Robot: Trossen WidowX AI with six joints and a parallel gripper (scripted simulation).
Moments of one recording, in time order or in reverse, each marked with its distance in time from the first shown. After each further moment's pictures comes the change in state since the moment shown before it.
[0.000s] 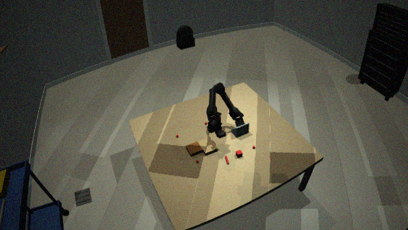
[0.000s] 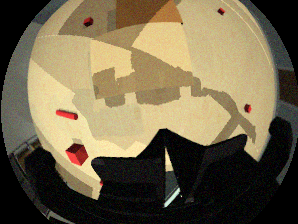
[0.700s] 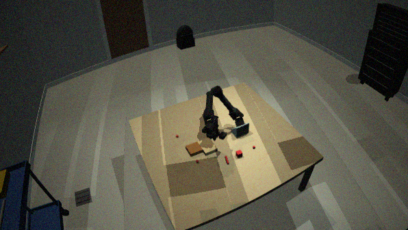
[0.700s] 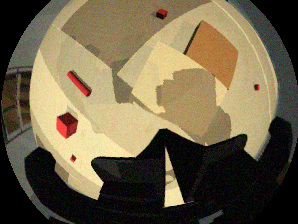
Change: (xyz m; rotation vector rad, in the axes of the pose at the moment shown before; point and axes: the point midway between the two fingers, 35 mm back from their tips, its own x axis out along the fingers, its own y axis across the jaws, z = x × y) arm -0.010 0.035 0.044 -0.594 -0.008 0.002
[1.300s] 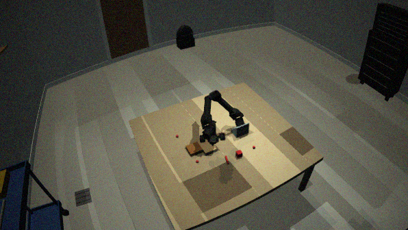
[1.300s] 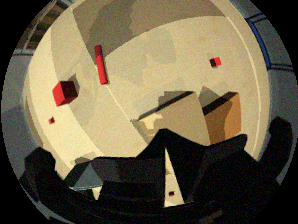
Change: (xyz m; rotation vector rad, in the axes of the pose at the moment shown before) arm -0.001 0.014 0.055 -0.618 -0.001 0.004
